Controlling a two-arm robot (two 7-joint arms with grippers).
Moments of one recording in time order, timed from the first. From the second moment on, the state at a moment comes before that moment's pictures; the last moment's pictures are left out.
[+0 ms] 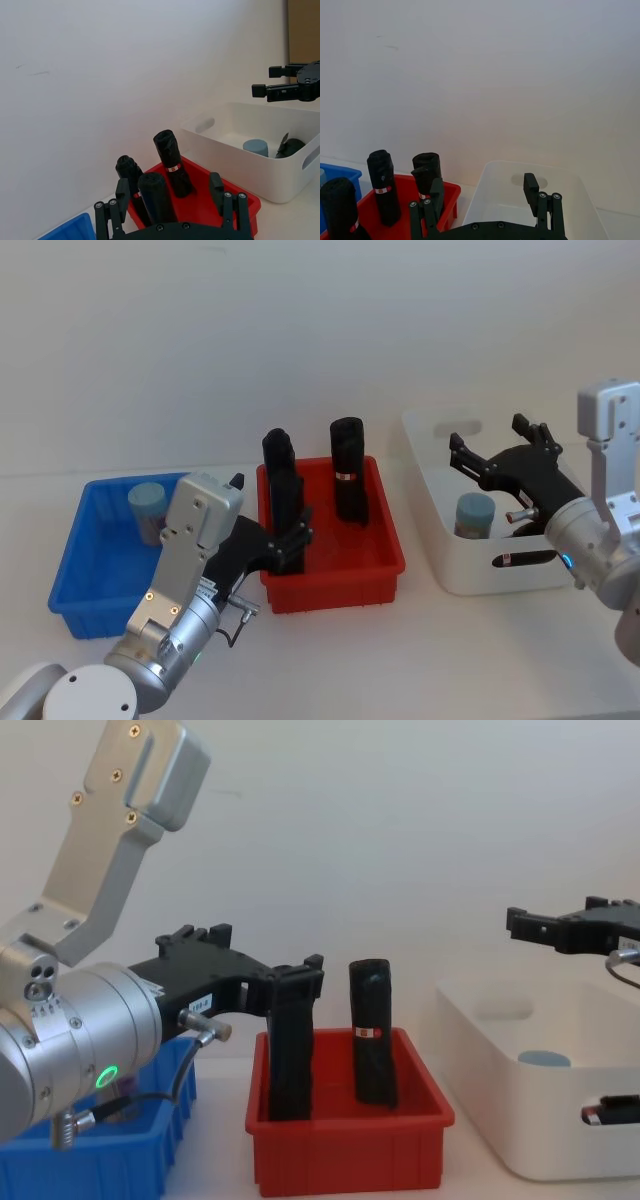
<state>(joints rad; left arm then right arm) -0.24 0.38 0.45 -1.63 -0.20 0.01 -0.01 0.36 0.19 -0.18 -1.38 0.18 0.02 0.18</state>
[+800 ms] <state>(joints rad) -0.24 0.38 0.45 -1.63 -0.20 0.01 -0.01 0.35 0.19 -0.18 -1.39 0.18 0.01 0.19</state>
